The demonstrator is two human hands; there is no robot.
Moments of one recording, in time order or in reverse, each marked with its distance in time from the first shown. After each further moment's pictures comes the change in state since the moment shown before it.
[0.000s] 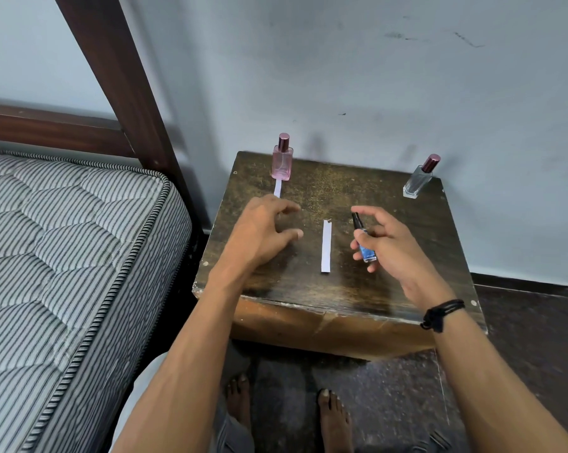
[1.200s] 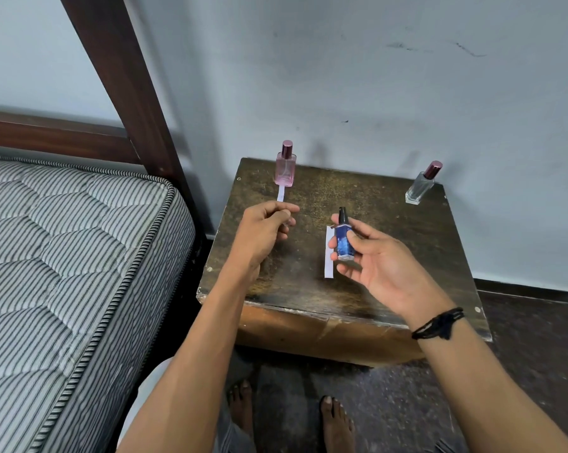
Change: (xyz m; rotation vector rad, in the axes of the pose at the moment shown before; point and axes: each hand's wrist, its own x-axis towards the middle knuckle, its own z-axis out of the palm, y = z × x) left_hand 0.000 0.009 -0.001 -0.823 0.088 -0.415; right_hand -0.010 -0.009 0.022 0.644 -0.208 0.147
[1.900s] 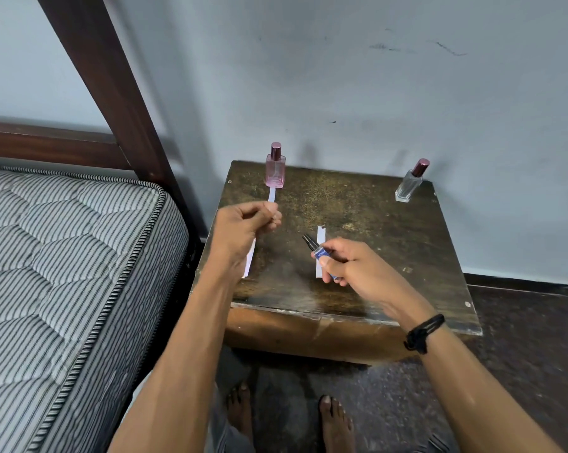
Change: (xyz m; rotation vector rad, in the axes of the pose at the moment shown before) left_hand 0.002 0.003 -0.005 -0.255 0.041 0.043; right_hand 0.003 0.013 -0.001 -0.872 -0.070 -0.123
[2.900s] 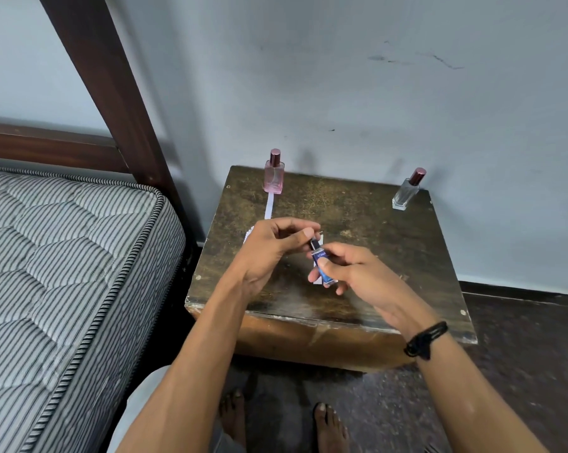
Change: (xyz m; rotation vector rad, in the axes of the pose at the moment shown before) left_hand -0.019 -0.006 0.023 0.051 -0.386 -0.046; right_hand -0.013 -0.012 -0.007 0.168 -0.010 0.055
